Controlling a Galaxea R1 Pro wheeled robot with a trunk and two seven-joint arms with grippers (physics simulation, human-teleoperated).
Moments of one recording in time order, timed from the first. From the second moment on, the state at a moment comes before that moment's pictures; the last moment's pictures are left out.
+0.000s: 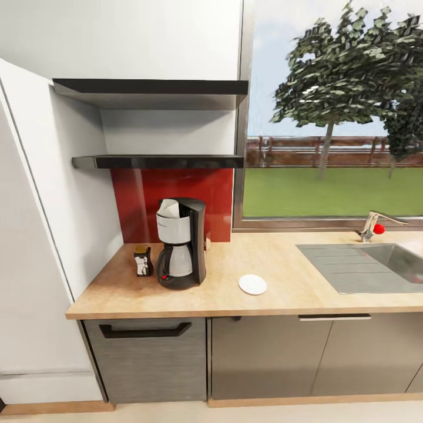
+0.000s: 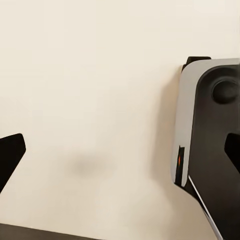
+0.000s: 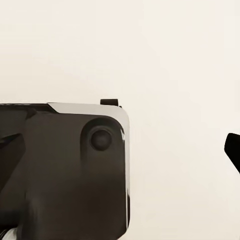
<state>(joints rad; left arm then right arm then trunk) 0.09 0.17 0.27 -0.21 -0.22 -0.06 -0.03 -0.01 -0.04 -0.01 -0.17 0.00 -0.10 -0.01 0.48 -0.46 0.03</state>
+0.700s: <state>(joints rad) 0.09 0.16 0.27 -0.21 -0.22 -0.07 -0.02 -0.01 -0.04 0.00 -0.17 0.00 -0.10 -0.01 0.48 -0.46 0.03</state>
